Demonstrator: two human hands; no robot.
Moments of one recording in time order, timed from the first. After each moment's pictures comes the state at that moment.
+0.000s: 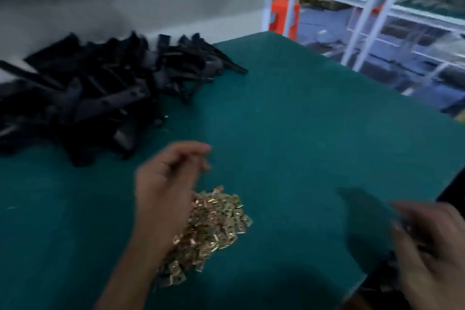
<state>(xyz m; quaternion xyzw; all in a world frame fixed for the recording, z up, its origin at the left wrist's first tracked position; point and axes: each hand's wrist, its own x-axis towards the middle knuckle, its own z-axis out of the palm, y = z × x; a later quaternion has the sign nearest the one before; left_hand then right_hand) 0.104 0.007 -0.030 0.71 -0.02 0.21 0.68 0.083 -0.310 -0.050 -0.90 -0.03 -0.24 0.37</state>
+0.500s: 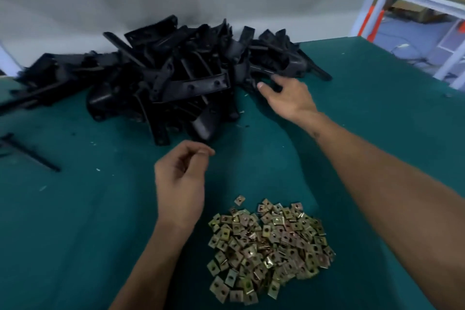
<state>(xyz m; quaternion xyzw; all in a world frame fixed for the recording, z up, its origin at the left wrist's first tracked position) 0.112 0.105 -0.069 0.66 0.17 0.31 0.66 0.360 -0.025 -0.043 -0.93 -0.16 0.00 0.35</state>
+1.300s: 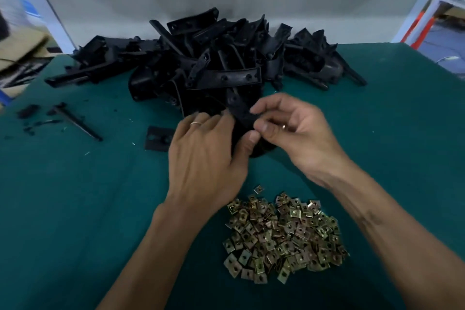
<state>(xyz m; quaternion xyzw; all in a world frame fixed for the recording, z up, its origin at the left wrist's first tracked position) 0.095 0.105 -0.021 0.94 0.14 0.28 0.11 0.209 -0.032 -0.004 -0.63 -0.37 0.20 0.66</state>
